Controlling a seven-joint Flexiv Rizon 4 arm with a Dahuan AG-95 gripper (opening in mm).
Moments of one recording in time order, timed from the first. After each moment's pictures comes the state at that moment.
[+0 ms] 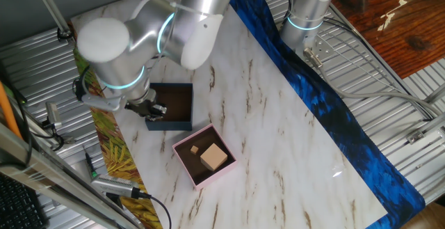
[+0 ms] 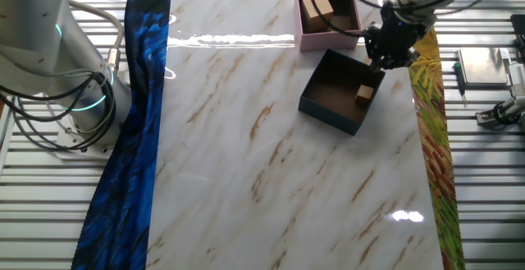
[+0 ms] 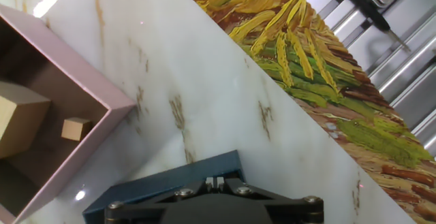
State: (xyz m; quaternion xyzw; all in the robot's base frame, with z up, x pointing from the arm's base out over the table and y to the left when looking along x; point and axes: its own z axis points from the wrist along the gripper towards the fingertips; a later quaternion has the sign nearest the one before) arm 0.613 0.080 0.085 0.40 -0.91 0.02 0.06
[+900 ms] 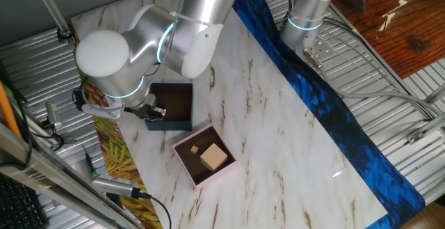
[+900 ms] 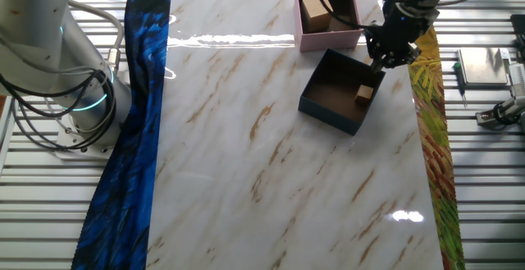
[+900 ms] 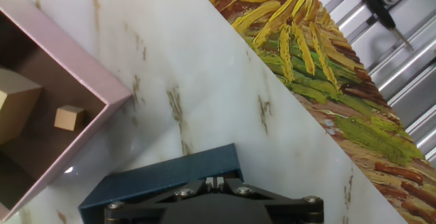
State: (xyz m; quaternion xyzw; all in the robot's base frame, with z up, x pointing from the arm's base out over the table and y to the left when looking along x) arm 0.613 0.079 0.085 0.42 -0.91 0.03 0.07
